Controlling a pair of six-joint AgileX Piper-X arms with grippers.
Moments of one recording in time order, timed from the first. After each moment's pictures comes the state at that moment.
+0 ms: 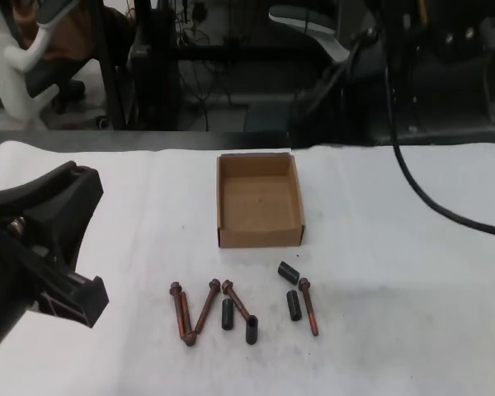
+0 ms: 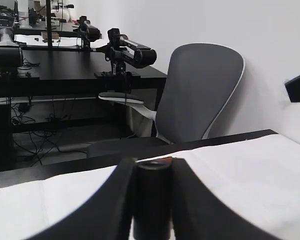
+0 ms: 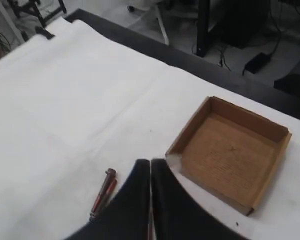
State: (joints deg) left arm -23.9 23.6 -17.5 0.0 1.8 -4.2; right arm 37.9 70.3 -65.9 30.8 -2.9 4.4
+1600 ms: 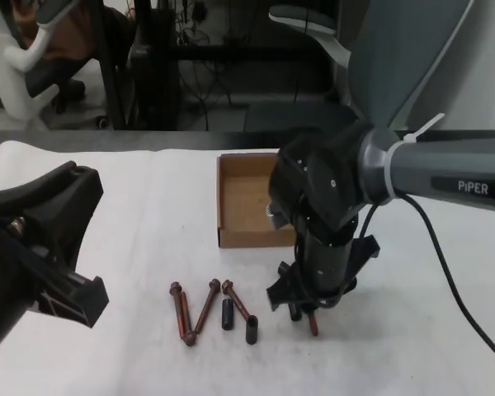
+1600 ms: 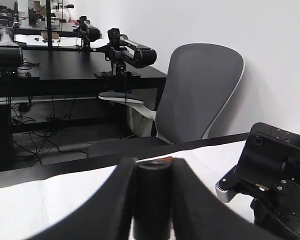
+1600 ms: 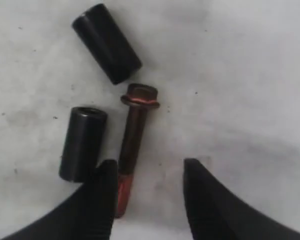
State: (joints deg) left arm -23.9 23.6 -17.5 0.0 1.8 -4.2; right arm 35.0 108.6 -72.6 52.9 13.0 15.0
